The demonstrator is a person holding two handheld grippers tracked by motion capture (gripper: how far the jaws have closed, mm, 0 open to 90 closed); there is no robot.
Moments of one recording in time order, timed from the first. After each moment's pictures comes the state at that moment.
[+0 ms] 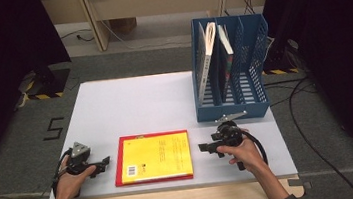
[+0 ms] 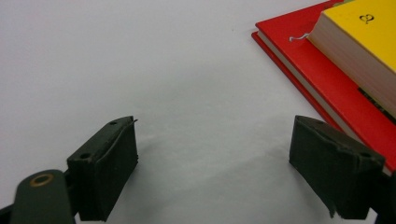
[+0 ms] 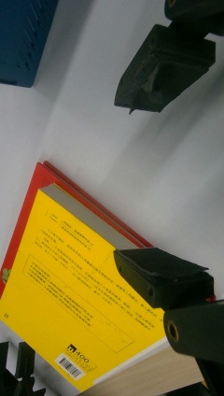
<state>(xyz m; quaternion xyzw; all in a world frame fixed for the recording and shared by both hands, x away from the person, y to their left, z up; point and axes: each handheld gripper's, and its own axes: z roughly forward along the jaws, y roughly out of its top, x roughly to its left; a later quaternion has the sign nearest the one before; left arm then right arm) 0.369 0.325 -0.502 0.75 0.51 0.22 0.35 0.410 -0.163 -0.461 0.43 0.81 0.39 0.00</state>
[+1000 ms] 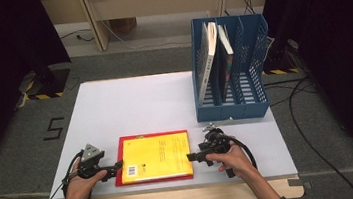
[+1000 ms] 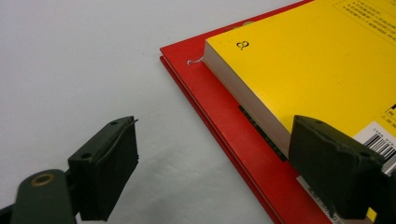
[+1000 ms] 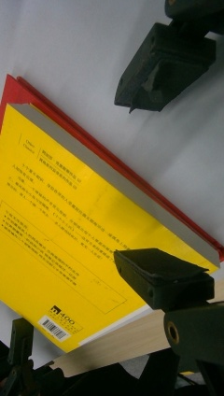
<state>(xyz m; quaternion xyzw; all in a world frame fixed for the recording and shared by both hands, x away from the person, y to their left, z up) 0.352 0.286 -0.491 0.77 0.47 0.19 0.39 0.401 -0.128 -0.477 0.41 0.82 0.39 -0.06</state>
